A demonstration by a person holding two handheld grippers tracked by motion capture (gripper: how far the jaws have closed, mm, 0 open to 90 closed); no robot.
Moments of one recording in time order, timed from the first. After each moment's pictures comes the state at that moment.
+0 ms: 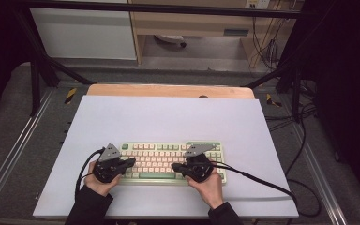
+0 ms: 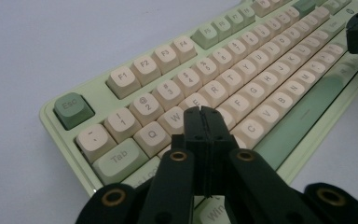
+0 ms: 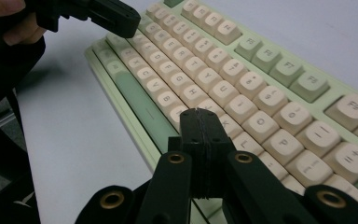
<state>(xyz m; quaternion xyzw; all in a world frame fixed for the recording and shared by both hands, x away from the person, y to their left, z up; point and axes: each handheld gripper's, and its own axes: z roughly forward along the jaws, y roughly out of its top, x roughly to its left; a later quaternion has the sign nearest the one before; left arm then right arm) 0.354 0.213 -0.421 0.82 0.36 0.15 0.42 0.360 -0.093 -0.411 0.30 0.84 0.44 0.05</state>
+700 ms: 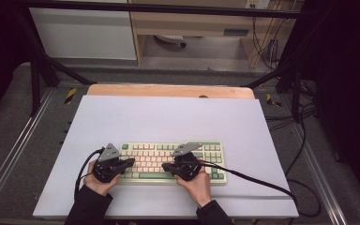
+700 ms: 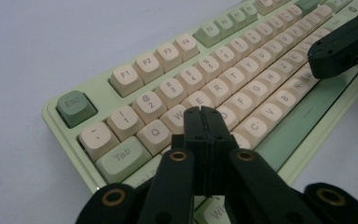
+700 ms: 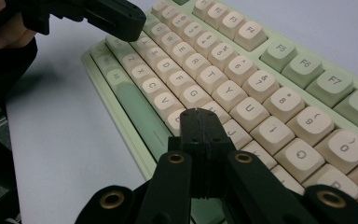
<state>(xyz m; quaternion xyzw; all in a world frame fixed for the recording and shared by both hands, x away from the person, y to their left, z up) 0.355 0.214 -0.422 0.82 0.36 0.15 0.42 0.369 -0.062 -0.423 0.30 0.85 0.43 0.05</state>
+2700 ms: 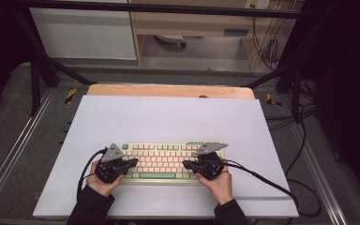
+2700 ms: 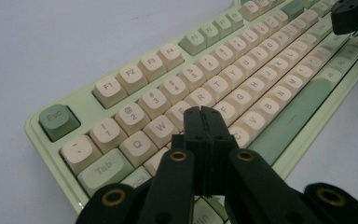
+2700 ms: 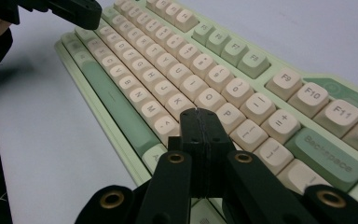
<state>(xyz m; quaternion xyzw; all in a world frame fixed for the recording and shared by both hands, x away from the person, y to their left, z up) 0.352 0.203 -0.417 0.82 0.35 0.15 0.42 0.365 -0.126 -0.414 0.33 0.84 0.43 0.07</state>
